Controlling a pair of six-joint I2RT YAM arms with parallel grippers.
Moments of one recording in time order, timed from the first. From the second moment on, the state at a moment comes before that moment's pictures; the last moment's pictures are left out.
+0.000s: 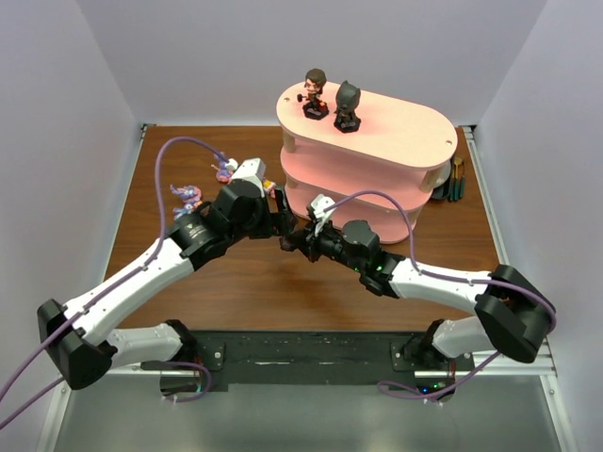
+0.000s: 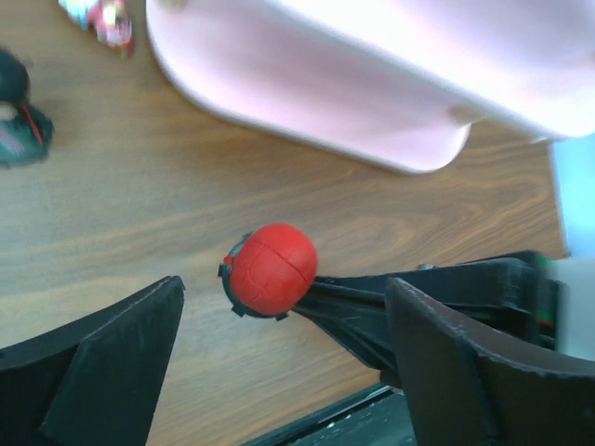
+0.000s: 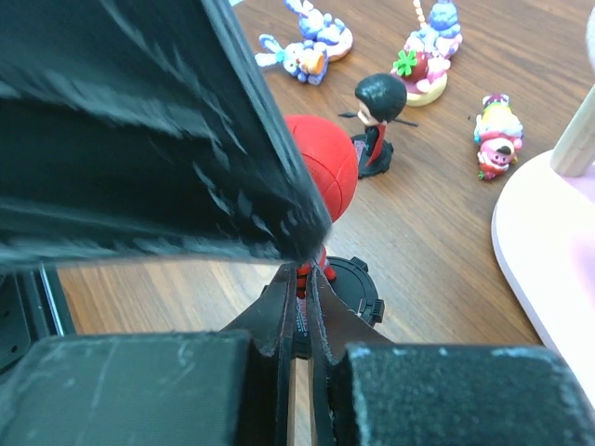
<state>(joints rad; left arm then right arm) -0.77 1.17 1.10 -0.56 -0.20 -0.71 0.91 1.35 0.64 0.56 -0.07 0.15</state>
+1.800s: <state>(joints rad) -0.36 0.68 0.58 -0.26 -0.14 -0.20 0.08 1.21 1.43 -0.13 -0.71 0.21</state>
